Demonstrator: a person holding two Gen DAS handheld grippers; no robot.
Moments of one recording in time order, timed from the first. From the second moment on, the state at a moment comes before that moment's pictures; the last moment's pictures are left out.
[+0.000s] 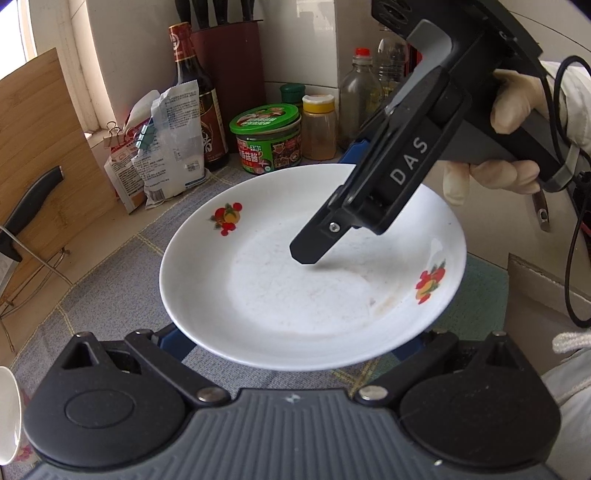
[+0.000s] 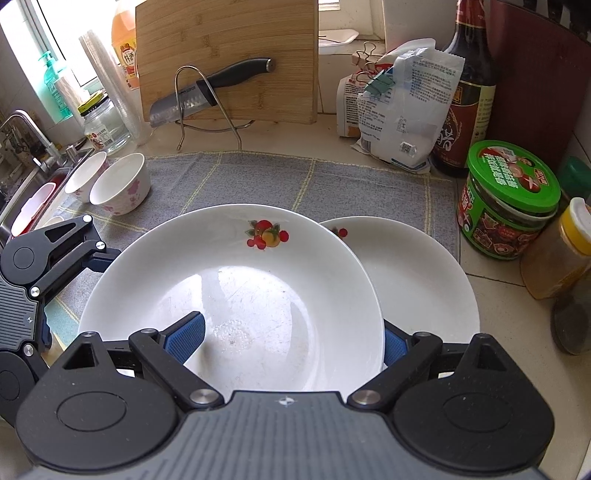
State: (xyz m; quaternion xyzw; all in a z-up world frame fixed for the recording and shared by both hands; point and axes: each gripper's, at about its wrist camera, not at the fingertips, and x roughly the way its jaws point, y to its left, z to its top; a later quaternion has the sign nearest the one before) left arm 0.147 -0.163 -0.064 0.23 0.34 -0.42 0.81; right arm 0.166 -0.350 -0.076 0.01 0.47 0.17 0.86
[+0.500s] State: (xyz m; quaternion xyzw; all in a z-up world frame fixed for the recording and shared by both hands) left arm 0.152 -0.193 -0.071 0.24 0.34 -0.44 0.80; right arm 0.159 -0.379 -0.083 0.03 0.48 0.14 0.87
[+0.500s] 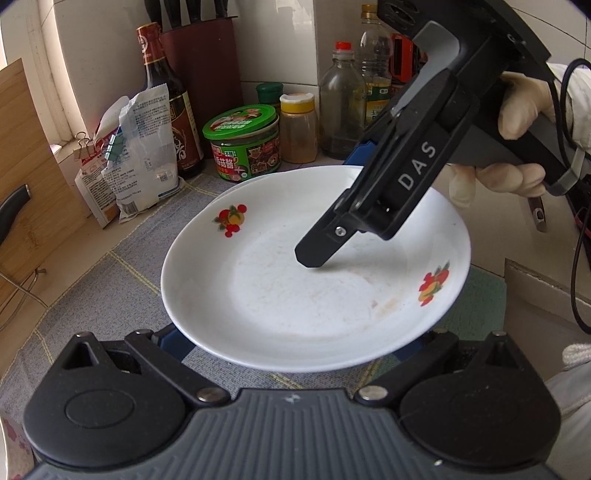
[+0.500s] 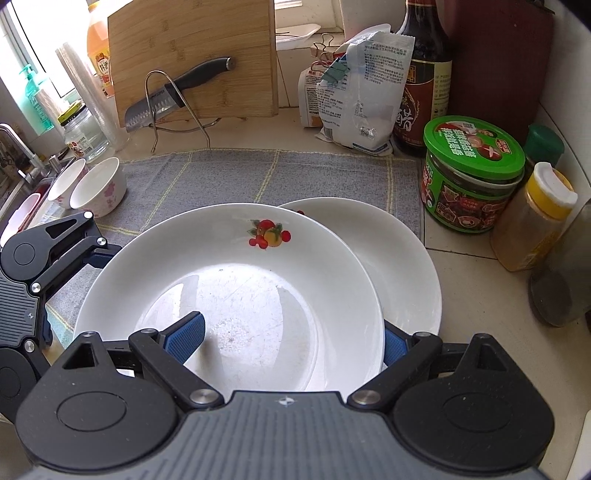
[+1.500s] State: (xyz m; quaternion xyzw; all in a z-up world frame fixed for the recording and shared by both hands) left arm 0.165 -0.214 -0.081 0.24 0.35 -0.45 0.79; right arm 0.167 -0.397 -0.097 0.05 0.49 0.14 0.86
